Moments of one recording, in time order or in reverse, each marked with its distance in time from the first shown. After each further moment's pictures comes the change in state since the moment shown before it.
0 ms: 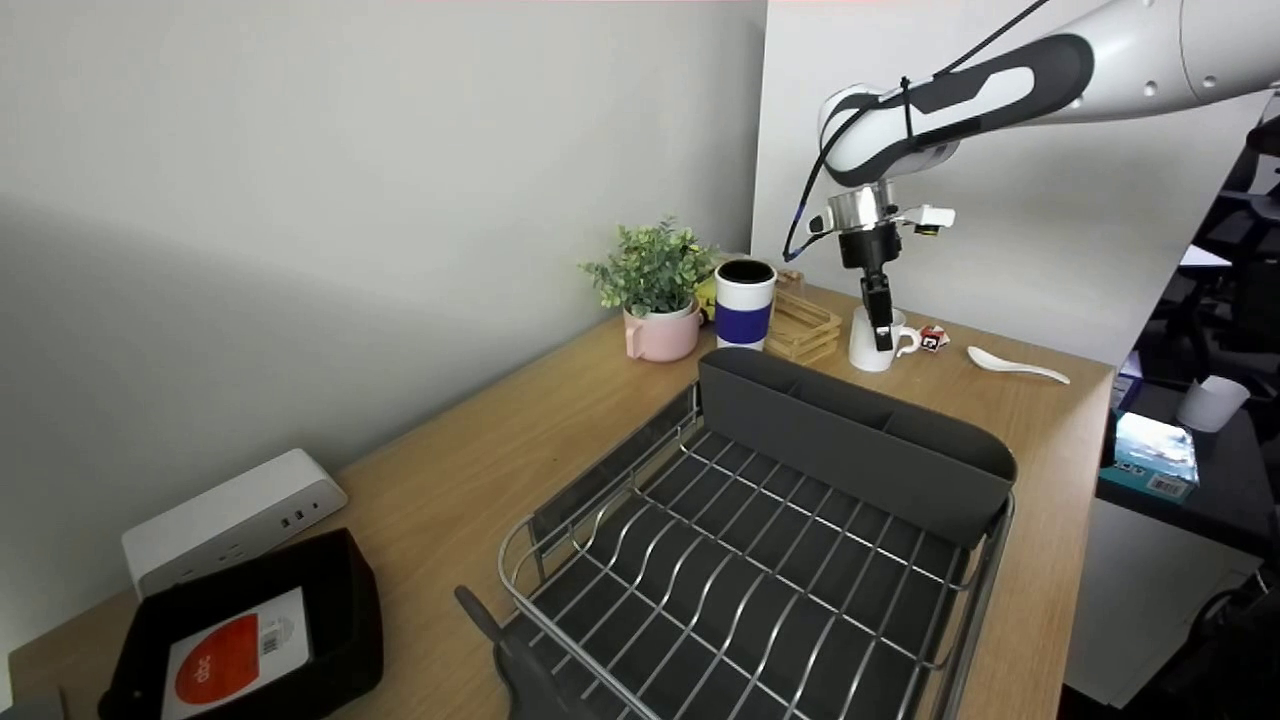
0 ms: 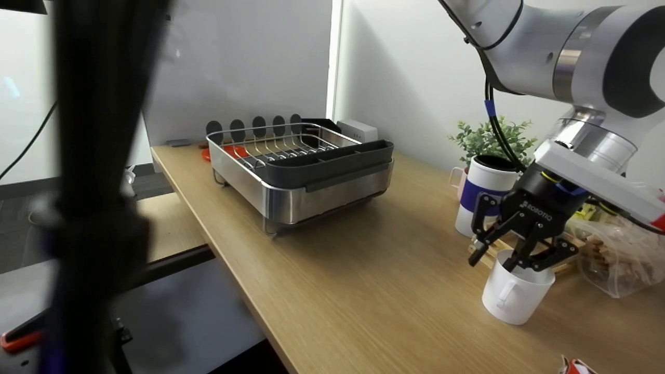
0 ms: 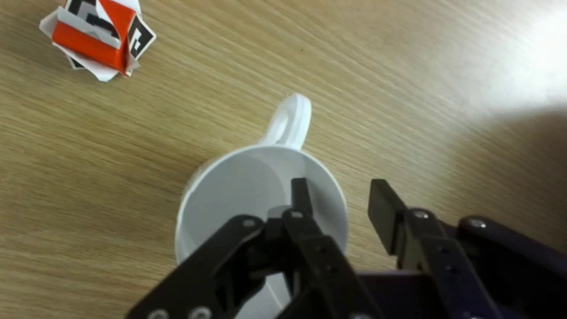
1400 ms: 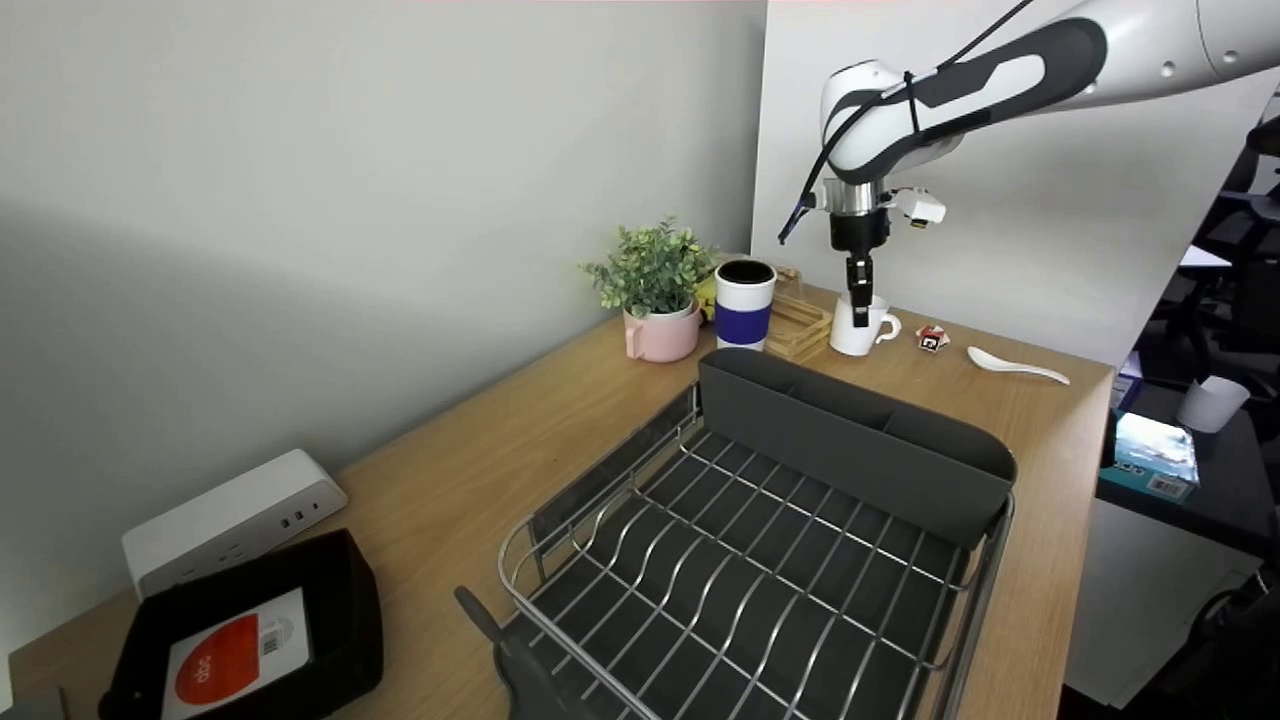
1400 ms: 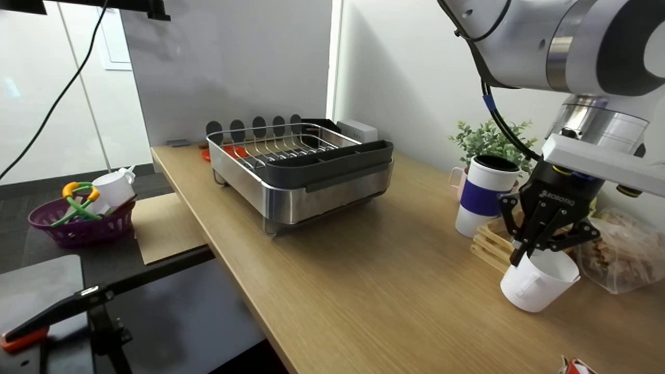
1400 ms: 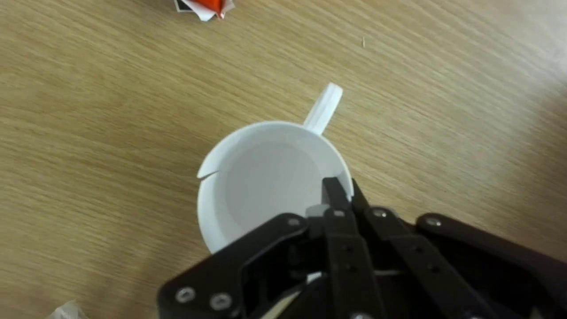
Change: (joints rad) arm 0.030 -0.076 -0.027 -0.109 -0.045 0.244 0.006
